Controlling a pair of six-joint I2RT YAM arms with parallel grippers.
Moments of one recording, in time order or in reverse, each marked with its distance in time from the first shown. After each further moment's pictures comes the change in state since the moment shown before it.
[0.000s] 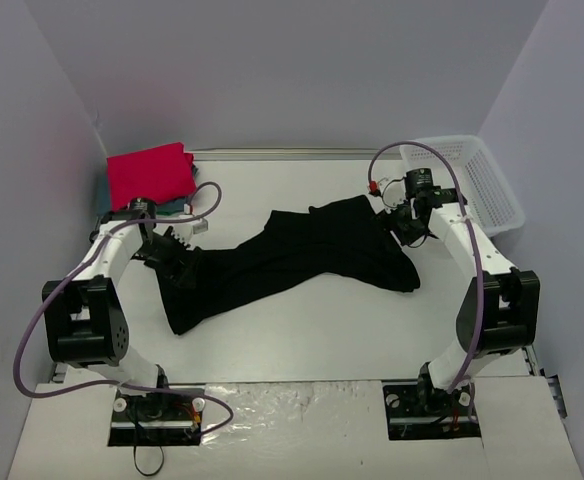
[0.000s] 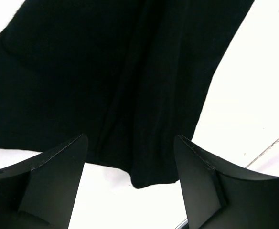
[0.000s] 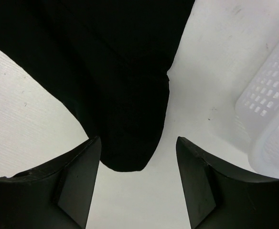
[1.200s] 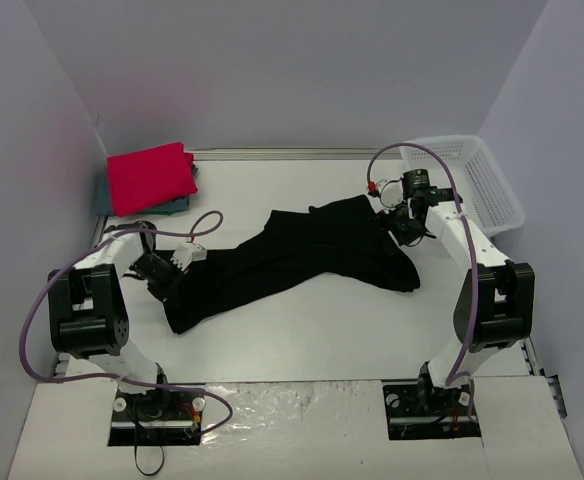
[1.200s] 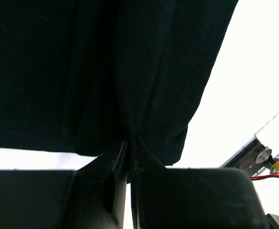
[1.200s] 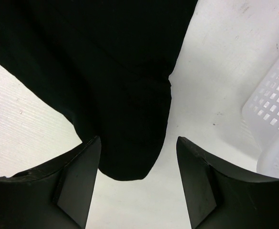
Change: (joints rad) left arm 0.057 0.064 -0.133 -0.058 -0.058 0.152; right arm 0.000 0.057 -0.001 0.024 0.002 0.022
